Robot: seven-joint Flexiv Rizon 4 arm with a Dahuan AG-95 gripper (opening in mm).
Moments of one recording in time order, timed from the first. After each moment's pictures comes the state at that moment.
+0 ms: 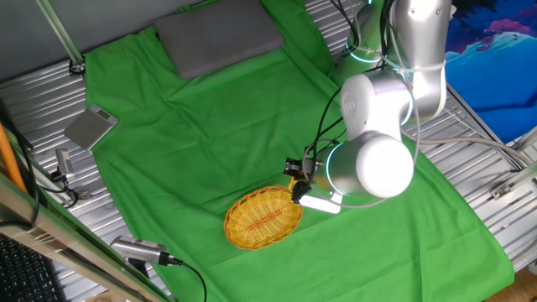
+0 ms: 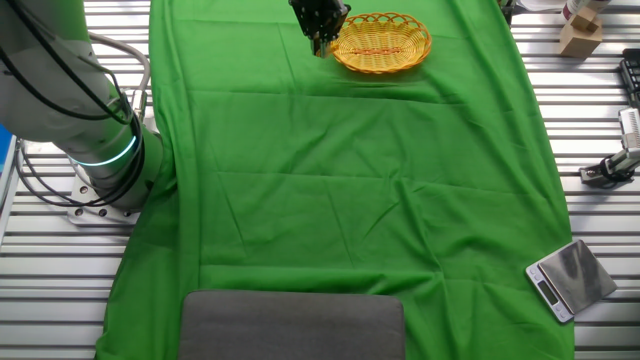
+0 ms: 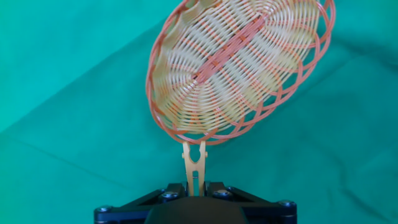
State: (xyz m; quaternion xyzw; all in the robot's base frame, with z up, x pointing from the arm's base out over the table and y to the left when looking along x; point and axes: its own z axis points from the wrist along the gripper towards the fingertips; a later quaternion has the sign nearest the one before) arm 0.359 0.227 0.077 0.43 -0.87 0.22 0.09
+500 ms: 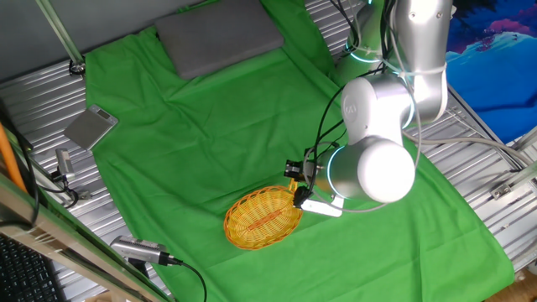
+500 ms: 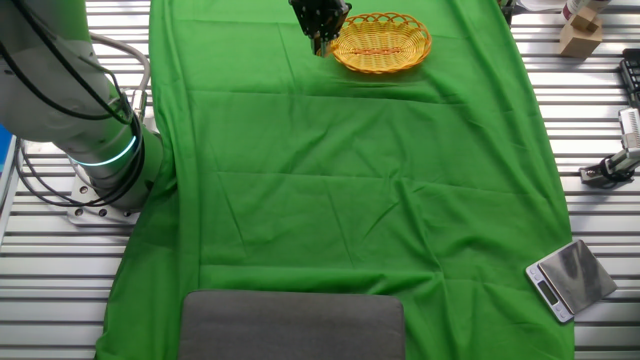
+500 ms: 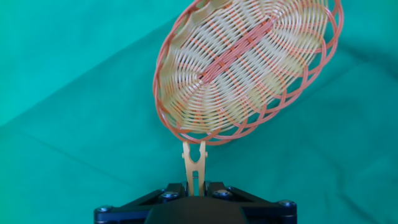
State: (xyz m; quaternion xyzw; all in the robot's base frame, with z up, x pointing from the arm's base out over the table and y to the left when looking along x) arm 0.359 0.229 0.077 0.44 -0.87 0.22 0.09
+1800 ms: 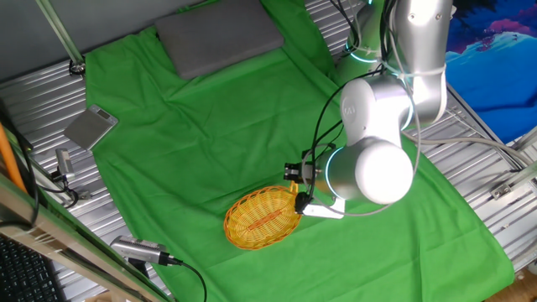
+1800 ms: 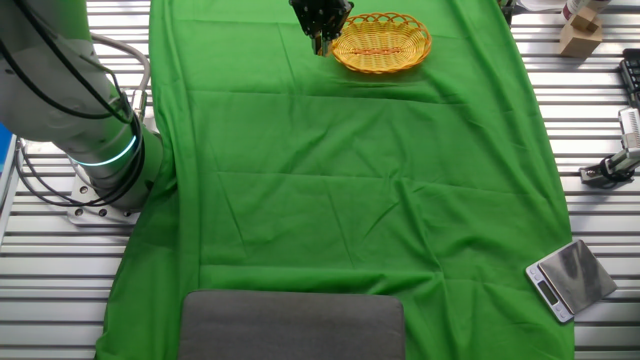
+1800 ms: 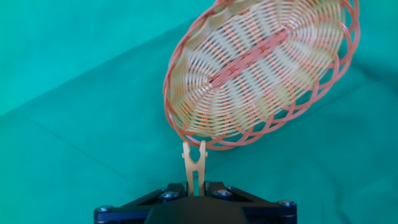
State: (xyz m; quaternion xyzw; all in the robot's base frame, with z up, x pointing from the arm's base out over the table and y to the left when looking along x) arm 0.361 0.231 0.076 0.49 -0.84 0.21 0.11
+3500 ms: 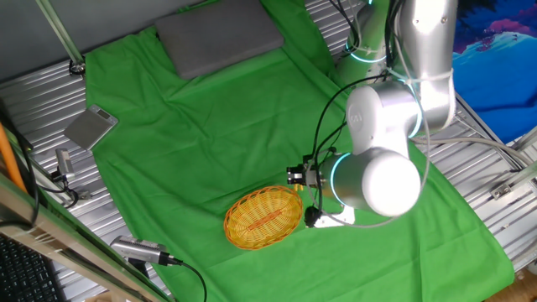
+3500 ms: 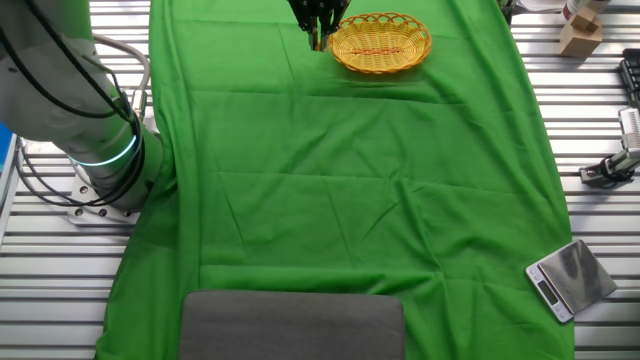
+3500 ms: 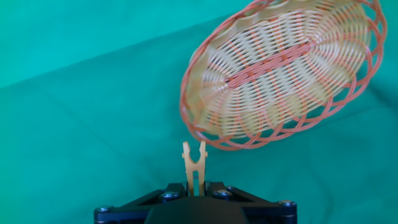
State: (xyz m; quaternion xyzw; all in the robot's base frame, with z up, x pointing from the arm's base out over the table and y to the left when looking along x) arm 0.351 0.237 0.084 0.55 -0.79 0.22 0.15
